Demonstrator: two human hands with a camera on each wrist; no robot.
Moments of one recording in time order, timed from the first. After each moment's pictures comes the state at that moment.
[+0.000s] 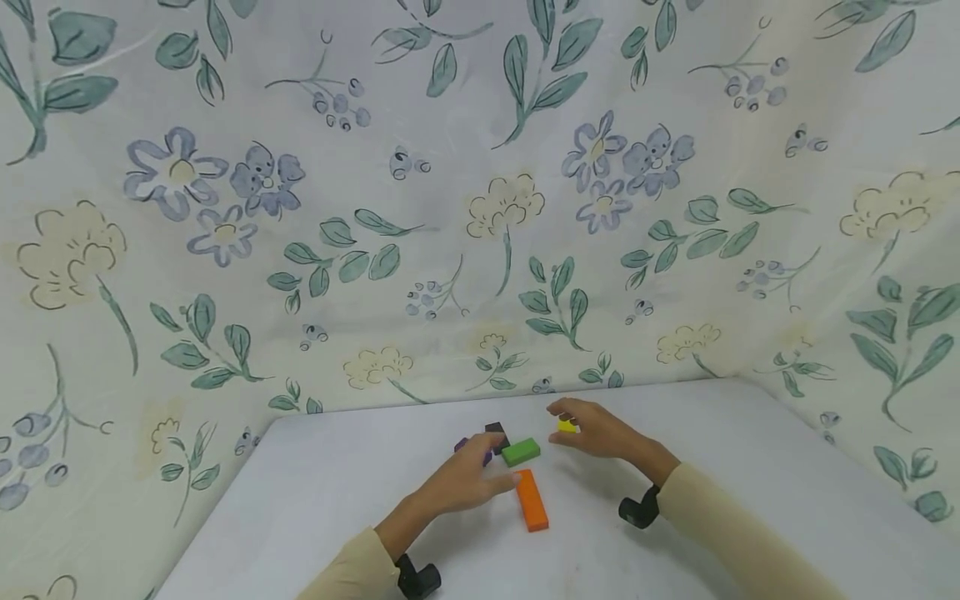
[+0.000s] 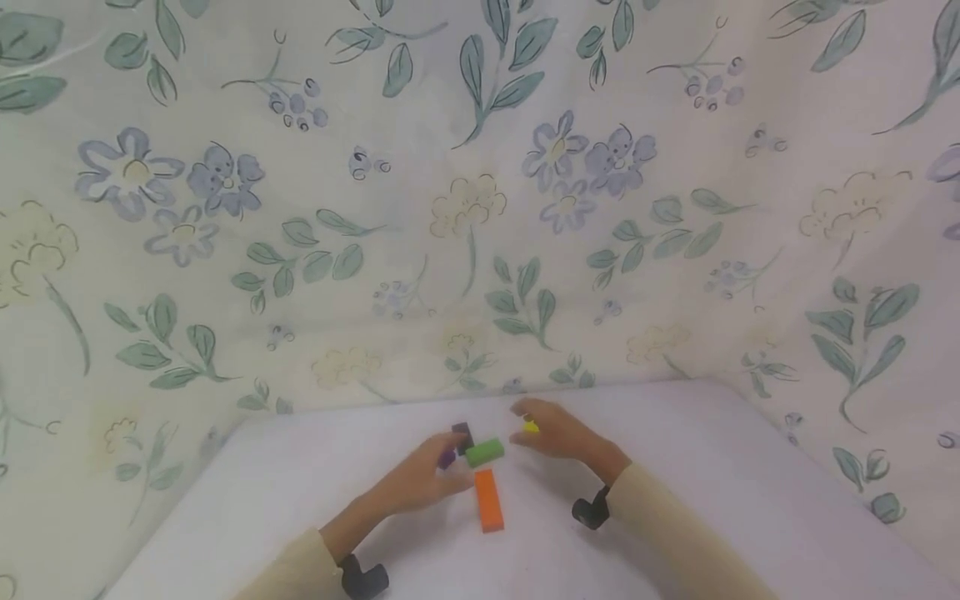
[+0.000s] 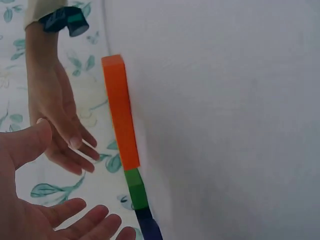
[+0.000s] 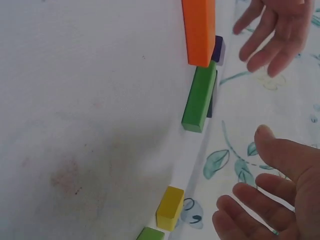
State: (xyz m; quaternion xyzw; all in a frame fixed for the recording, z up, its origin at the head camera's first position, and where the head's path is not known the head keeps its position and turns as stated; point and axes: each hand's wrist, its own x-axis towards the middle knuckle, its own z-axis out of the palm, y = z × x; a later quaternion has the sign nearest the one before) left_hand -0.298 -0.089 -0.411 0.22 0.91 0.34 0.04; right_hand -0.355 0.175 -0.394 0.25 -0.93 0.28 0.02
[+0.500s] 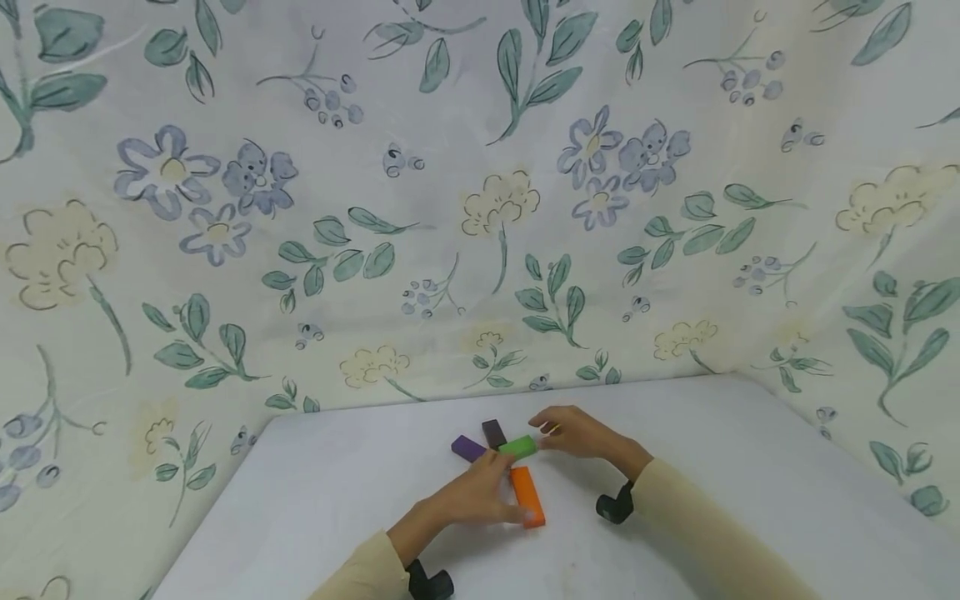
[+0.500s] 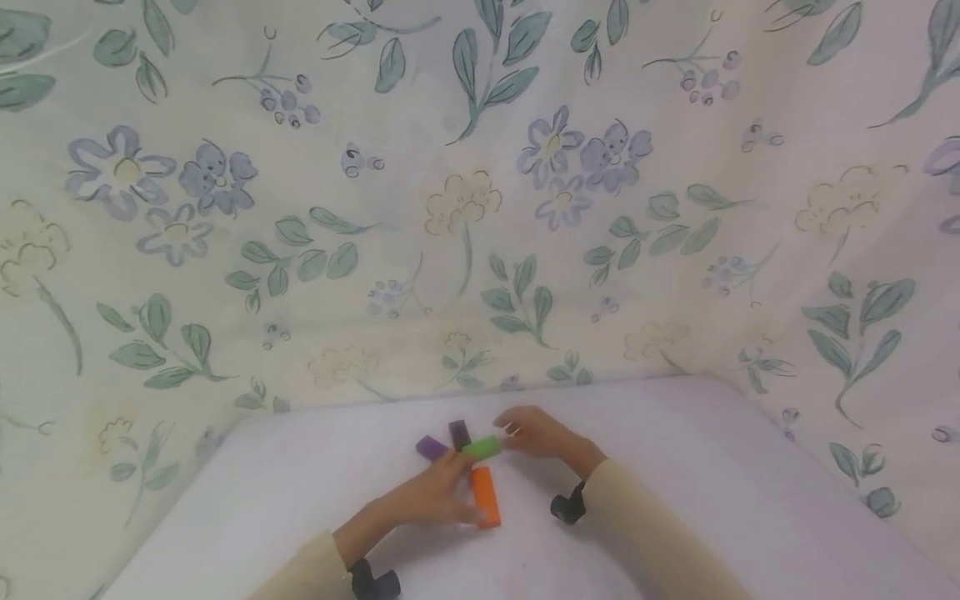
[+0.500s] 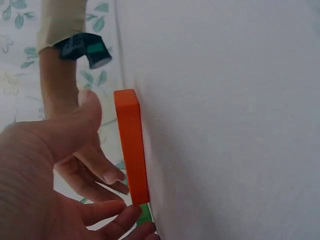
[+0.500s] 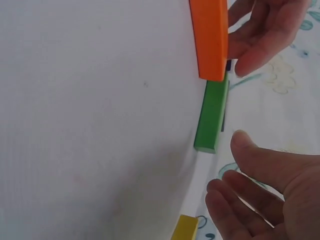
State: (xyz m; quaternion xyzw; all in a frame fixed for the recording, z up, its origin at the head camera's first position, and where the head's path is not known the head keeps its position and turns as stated) left_hand -0.297 -0.071 -0.426 0.29 0.92 0.25 0.07; right_hand -0.370 0.162 -0.411 0.32 -0.90 0.29 -0.01
